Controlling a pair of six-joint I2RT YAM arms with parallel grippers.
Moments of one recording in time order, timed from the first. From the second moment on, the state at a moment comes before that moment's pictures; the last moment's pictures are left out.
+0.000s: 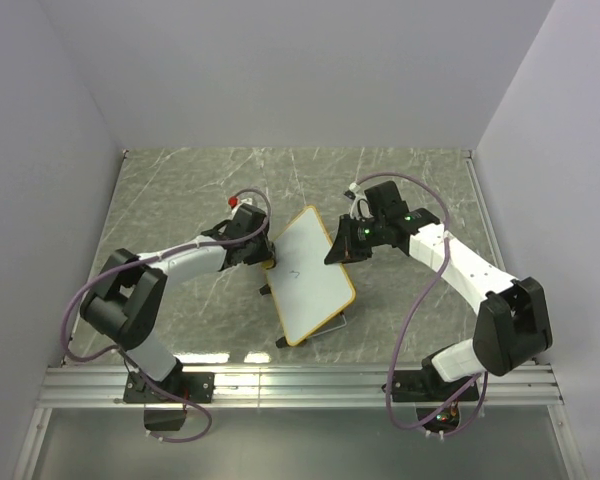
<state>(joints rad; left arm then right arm) -0.57 1.62 0.92 -0.17 -0.08 -0.78 0.45 1.44 1.09 -0.59 -0.56 0.45</state>
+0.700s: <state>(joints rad) -0.90 1.51 1.11 -0.33 0.02 -0.71 0.45 1.43 1.09 -0.60 -0.56 0.41</state>
